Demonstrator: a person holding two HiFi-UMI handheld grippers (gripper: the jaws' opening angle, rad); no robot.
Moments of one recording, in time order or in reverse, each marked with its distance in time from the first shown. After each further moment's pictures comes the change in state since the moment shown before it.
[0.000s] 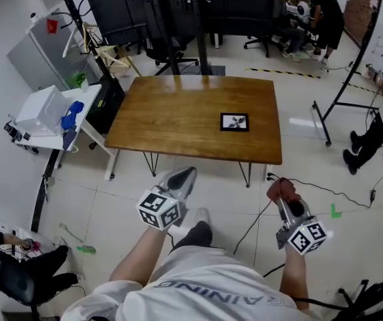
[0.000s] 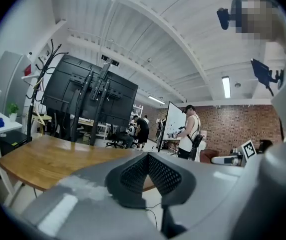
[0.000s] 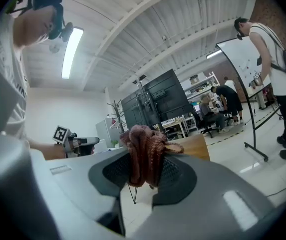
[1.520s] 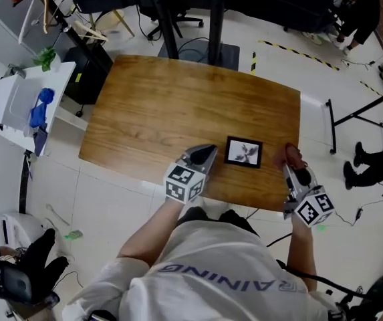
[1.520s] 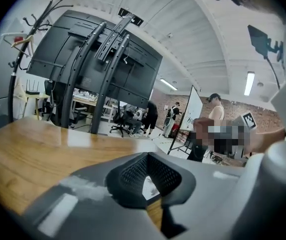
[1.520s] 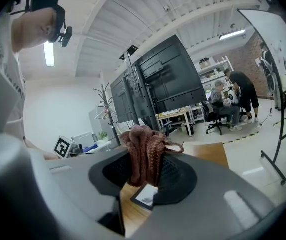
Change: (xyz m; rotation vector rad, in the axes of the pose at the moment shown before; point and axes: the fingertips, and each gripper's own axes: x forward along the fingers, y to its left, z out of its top) left arm 0.291 0.214 -0.020 -0.114 0.188 0.010; right arm 0.348 -0.159 0.084 -0.035 0.174 0.047
